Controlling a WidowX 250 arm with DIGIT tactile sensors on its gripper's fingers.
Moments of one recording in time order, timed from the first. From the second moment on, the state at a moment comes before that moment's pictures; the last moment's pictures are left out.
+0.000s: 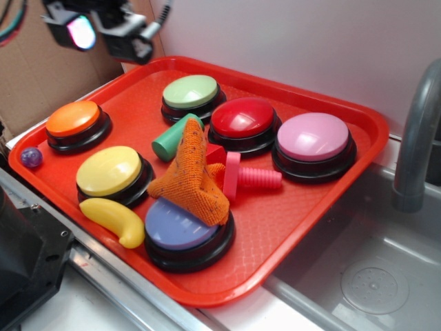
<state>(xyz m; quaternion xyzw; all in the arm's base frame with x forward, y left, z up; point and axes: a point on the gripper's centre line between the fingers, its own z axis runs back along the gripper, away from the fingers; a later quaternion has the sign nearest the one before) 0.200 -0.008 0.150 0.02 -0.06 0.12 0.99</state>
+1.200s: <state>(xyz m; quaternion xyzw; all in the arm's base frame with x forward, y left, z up) 0.236 0.011 0.036 -0.04 -0.03 0.09 0.99</state>
